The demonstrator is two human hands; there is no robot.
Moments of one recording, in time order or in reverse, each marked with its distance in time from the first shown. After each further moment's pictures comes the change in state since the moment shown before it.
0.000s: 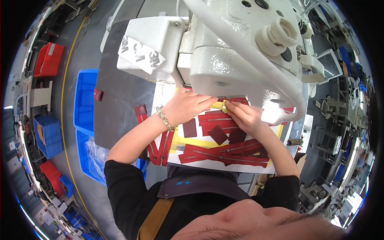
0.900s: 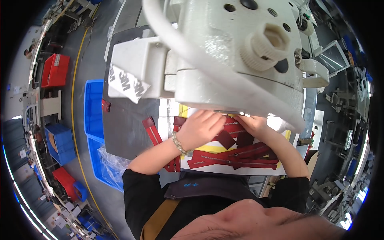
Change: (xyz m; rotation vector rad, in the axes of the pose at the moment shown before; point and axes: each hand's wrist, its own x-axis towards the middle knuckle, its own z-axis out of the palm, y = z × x) left_hand 0.009 0.046 -0.018 -0.056 0.153 0.062; right_hand -0.021 0.013 0.014 0.106 -0.019 0.034
